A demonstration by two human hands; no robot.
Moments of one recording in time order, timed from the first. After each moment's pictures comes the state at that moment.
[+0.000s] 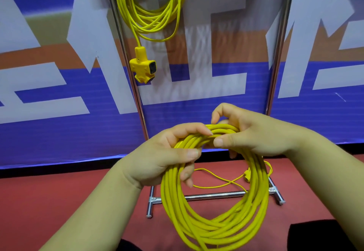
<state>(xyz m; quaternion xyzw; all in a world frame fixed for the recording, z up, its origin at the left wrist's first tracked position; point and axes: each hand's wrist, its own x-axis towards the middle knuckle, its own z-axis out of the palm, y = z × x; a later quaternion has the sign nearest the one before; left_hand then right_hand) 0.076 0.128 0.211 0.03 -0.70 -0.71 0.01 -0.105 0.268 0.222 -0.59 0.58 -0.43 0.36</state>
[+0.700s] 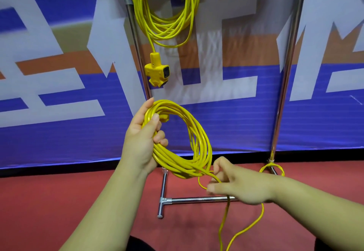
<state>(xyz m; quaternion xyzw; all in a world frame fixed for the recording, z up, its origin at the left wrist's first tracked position) 0.100 0.087 0.201 0.16 -0.52 -0.71 0.44 -0.072 0.247 0.114 -0.55 0.65 -0.31 0.42</state>
